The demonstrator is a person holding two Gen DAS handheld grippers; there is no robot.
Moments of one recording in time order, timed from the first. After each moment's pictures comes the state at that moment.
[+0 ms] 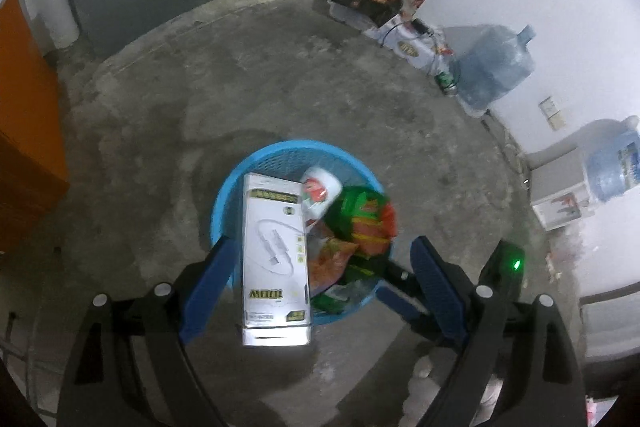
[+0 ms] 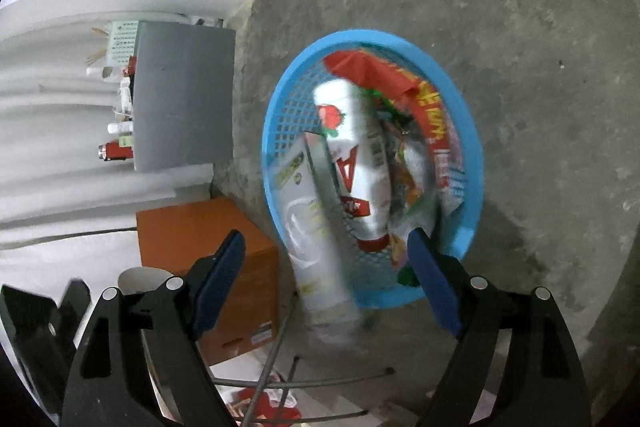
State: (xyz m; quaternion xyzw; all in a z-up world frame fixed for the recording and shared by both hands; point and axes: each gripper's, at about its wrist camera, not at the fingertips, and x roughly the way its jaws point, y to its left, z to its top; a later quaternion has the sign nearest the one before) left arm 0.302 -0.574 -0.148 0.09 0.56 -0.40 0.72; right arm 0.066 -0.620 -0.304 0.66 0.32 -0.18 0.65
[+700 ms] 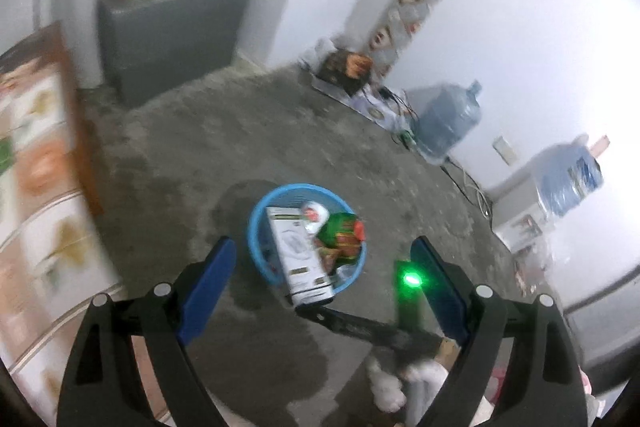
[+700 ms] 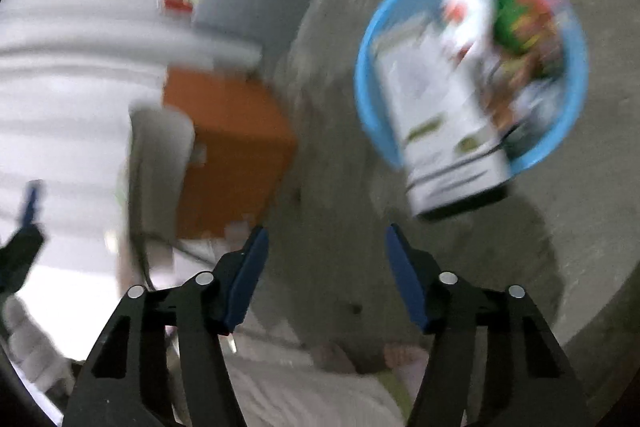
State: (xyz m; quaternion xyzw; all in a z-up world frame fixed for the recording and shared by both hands) left arm 0.267 -0.398 -0.002 0.03 0.47 -0.44 0.77; right arm 0.126 -0.499 -0.288 0.52 0.46 0.00 0.72
